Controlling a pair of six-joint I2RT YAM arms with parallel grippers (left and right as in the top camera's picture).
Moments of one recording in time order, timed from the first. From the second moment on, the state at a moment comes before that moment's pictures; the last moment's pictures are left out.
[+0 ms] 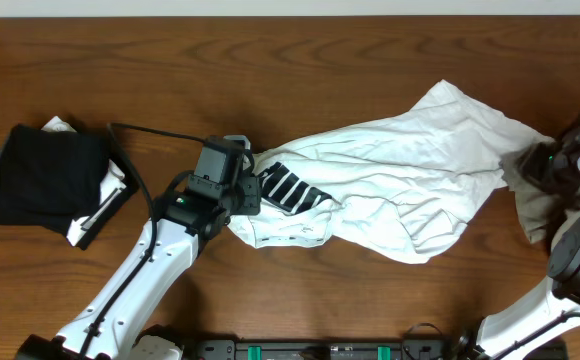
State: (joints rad) left arm -0.38 1.31 0.81 -0.51 0.05 -0.36; right arm -0.52 1.94 1.27 -0.66 0.02 0.22
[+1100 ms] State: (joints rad) left arm -0.38 1.31 0.81 -0.53 0.05 -0.36; right arm -0.69 1.94 1.28 -0.64 -0.63 -0.13
